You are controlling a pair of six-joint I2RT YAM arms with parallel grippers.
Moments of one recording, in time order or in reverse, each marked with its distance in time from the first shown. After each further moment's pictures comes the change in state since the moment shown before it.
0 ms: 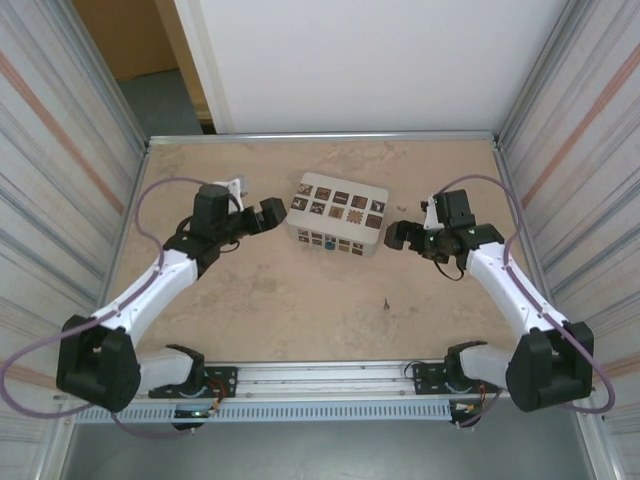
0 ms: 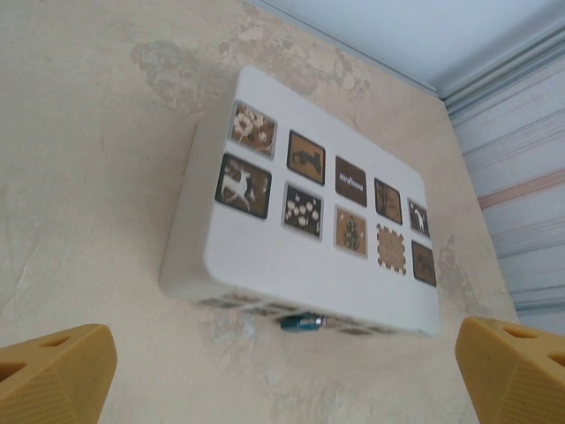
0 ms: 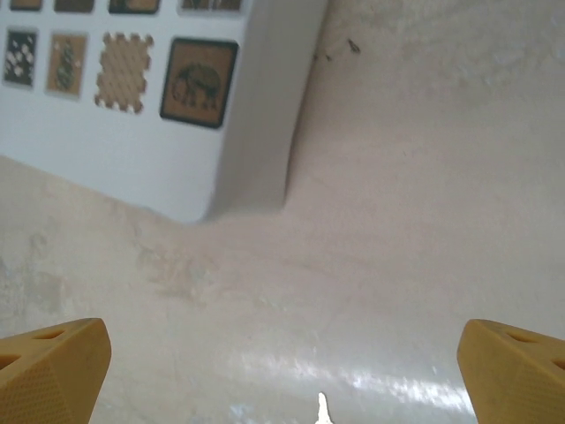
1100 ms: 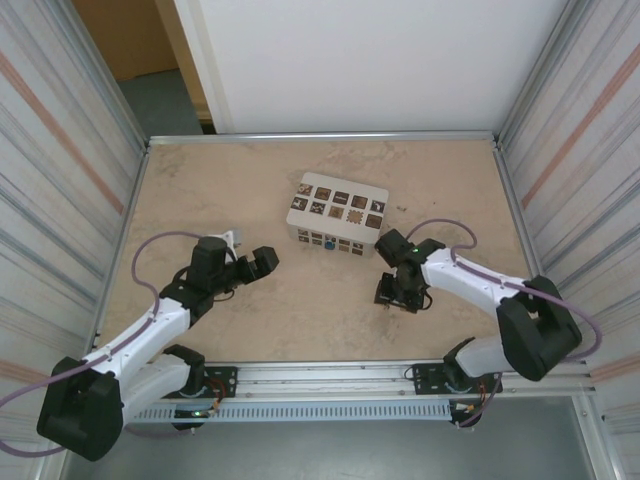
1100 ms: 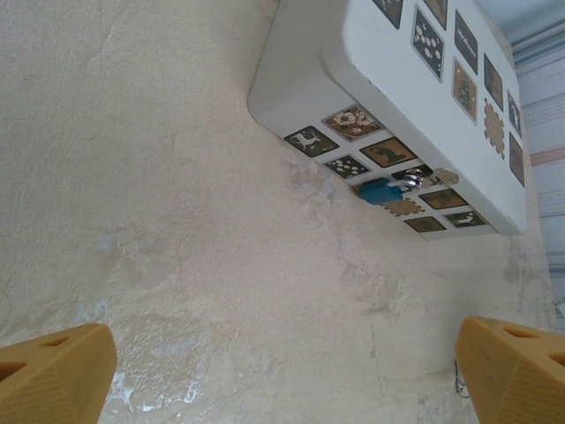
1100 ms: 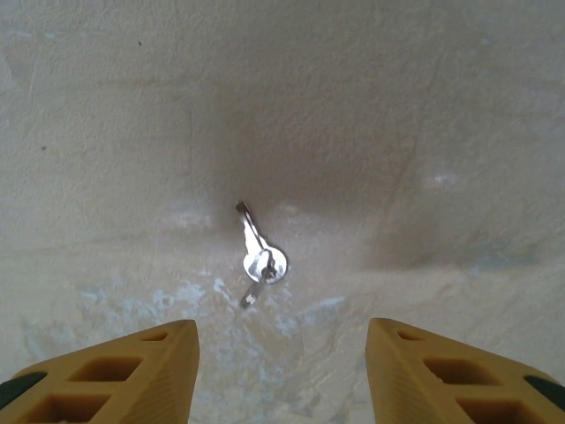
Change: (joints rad) left arm -0.043 -0.236 -0.392 0.048 -0.030 -0.139; right arm 0.409 0.224 -0.098 -0.175 0.191 0.441
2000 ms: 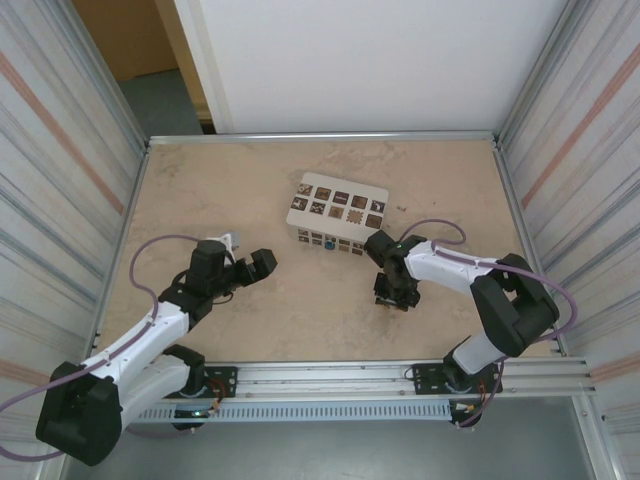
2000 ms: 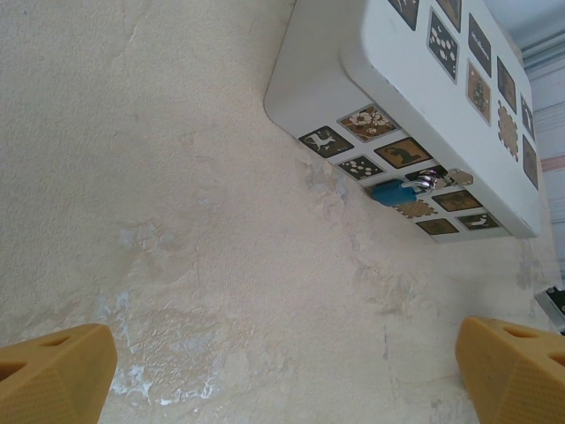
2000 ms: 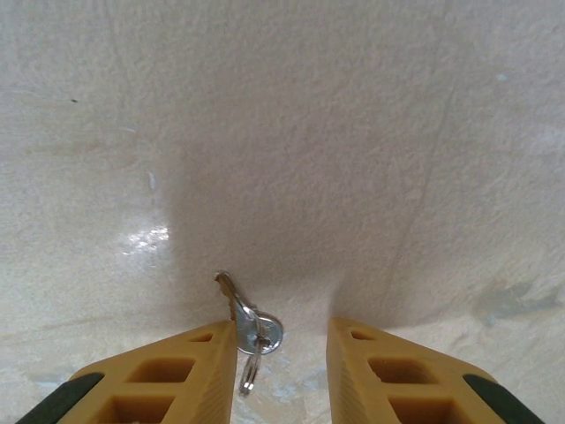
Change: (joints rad) left arm 0.000 -0.028 -0.024 -0.003 -0.024 0.000; right arm 0.020 0.140 0.039 0.018 0.054 0.060
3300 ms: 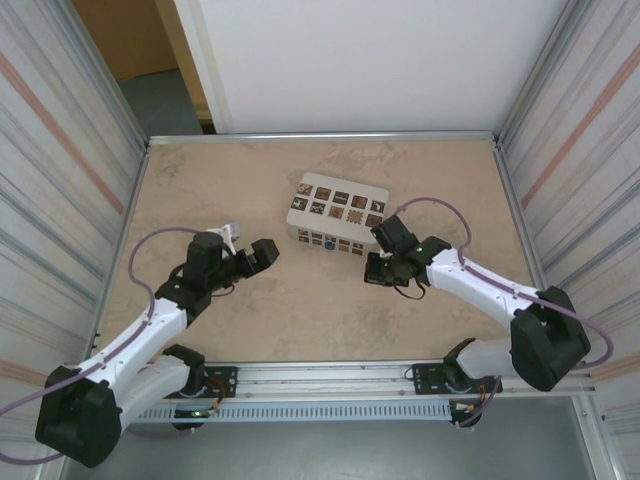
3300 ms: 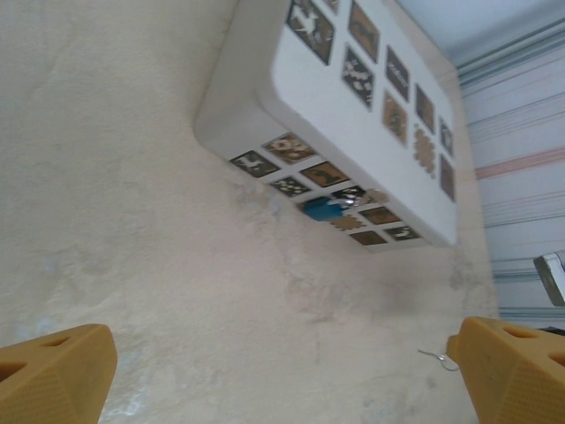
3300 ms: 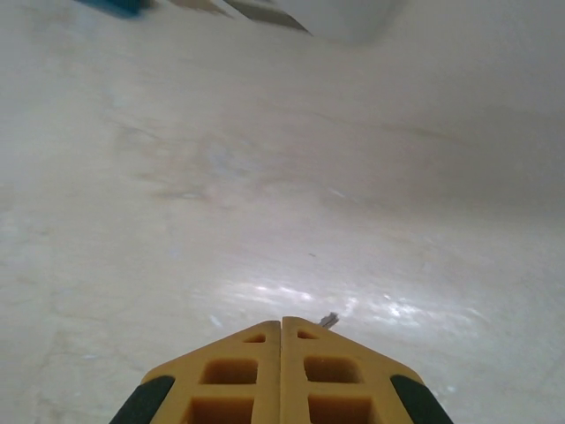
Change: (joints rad) left arm 0.000 -0.010 0.080 -0.001 0.079 -0.066; right arm -0.001 -0.243 0.002 0.241 -0.075 -0.224
